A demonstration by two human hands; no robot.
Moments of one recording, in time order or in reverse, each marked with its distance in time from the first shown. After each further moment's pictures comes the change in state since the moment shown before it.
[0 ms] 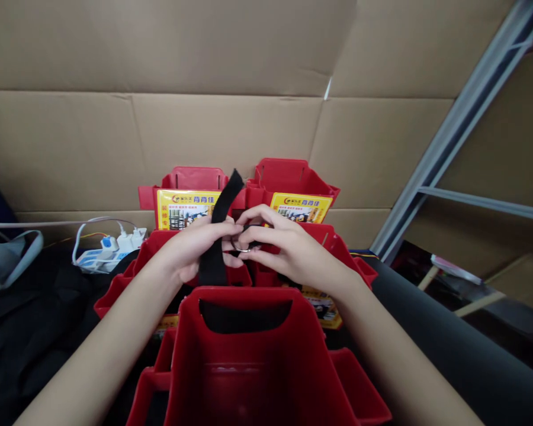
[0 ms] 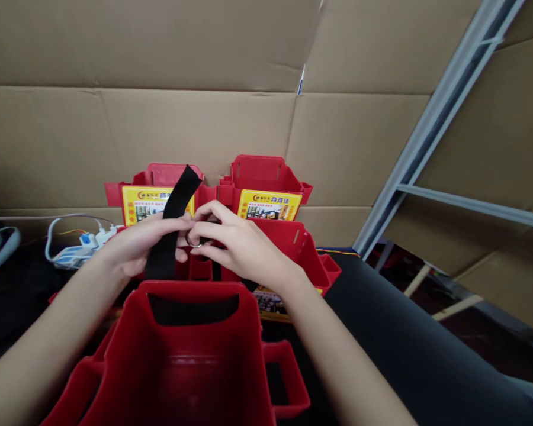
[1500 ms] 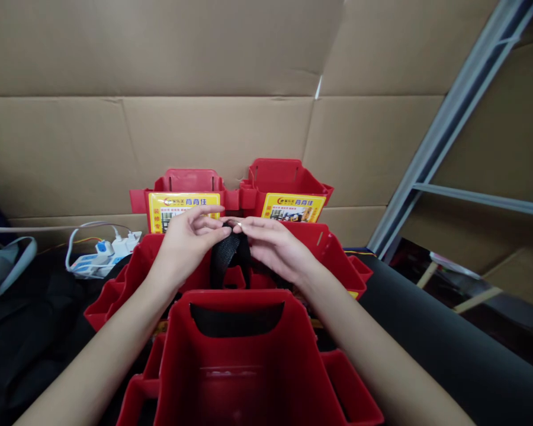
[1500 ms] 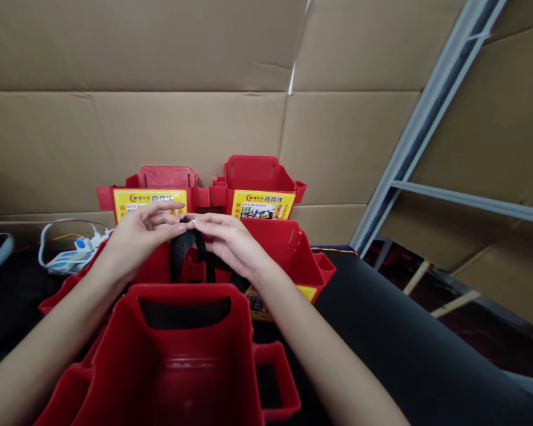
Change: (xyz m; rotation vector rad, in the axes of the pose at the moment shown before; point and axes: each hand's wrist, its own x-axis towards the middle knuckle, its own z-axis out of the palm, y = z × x) left_hand 0.012 -0.021 -0.010 0.175 0.180 0.478; right_hand 0.007 0.025 0.028 1.392 0.235 0.509
